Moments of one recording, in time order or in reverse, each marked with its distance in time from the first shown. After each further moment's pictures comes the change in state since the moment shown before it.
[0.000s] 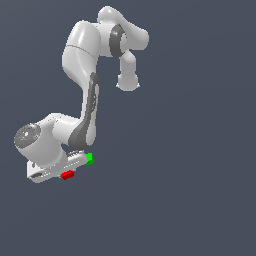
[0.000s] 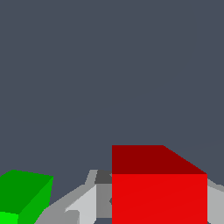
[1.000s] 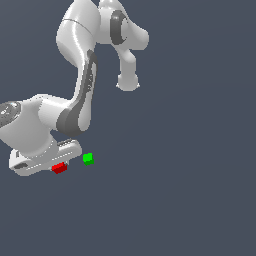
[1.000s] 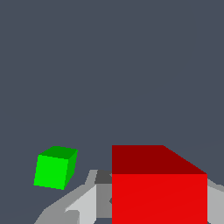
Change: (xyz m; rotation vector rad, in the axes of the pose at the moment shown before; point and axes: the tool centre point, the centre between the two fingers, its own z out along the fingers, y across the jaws) arm 0.001 0.001 -0.080 -0.002 0.002 0.000
